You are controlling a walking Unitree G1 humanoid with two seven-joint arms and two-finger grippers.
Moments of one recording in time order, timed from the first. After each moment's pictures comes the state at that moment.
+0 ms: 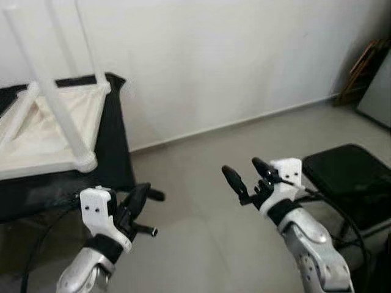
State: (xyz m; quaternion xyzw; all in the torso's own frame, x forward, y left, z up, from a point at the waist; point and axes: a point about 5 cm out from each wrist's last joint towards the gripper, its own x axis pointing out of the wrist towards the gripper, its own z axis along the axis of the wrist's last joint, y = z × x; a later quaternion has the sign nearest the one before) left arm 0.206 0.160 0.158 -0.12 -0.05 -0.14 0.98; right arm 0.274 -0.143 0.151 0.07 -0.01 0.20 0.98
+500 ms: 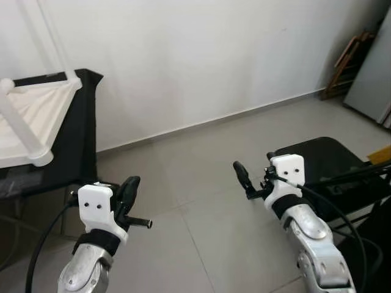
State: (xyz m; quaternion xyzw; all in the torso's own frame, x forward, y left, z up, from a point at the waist) left arm 0.210 0.165 0.164 -0.05 -0.08 -0.05 0.99; right arm 0.280 -0.153 0.149 -0.02 -0.01 0.12 0.99
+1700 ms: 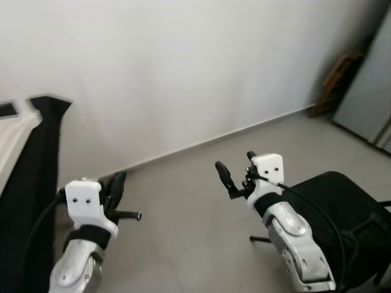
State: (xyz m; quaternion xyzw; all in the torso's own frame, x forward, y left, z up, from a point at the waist) left arm 0.213 0.162 0.159 -0.06 -0.08 -0.06 0.99; right arm 0.282 -0.147 0.144 -0.03 -0.01 0.13 0.99
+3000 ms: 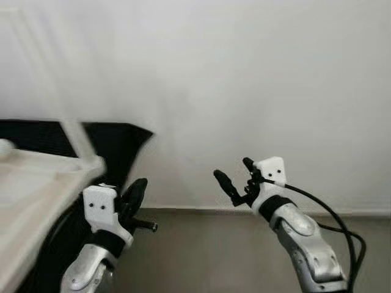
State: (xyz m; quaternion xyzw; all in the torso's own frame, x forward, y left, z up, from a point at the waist) left arm 0.212 0.155 0.160 -0.07 -0.07 -0.11 0.99; right arm 0.285 -0.138 0.149 0.00 0.00 0.23 0.97
